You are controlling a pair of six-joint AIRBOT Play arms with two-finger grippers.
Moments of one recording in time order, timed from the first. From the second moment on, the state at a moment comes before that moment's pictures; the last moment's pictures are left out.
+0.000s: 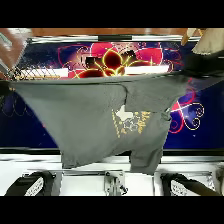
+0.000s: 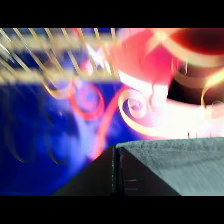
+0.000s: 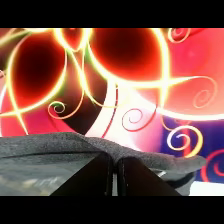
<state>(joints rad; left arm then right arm) 0.06 -0.85 1.26 1.56 -1.14 -1.45 -0.03 -1.31 1.76 1.82 -1.50 -1.52</state>
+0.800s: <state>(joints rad) 0.06 -1.32 1.30 1.35 -0.92 -1.61 -0.01 -1.69 1.73 1.90 -1.04 -1.34</state>
